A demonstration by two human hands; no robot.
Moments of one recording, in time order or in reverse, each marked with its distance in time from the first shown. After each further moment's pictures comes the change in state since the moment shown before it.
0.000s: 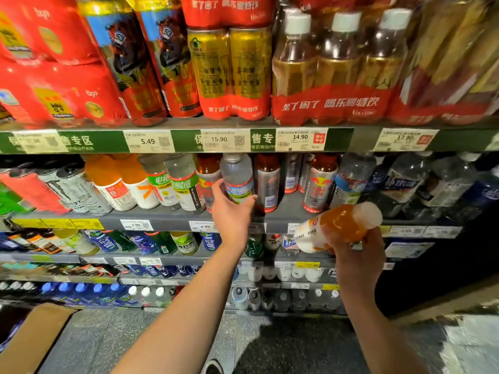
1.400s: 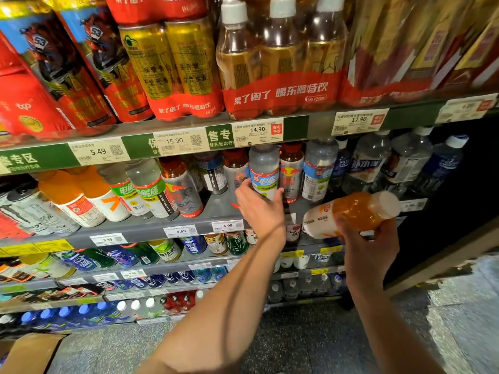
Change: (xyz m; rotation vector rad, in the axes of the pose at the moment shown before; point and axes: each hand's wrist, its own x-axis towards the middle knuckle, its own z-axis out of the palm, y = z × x) left_hand -0.071 0.028 0.097 0.078 0.019 0.115; right_hand 0.016 0.006 -0.043 -0.029 0.241 0.021
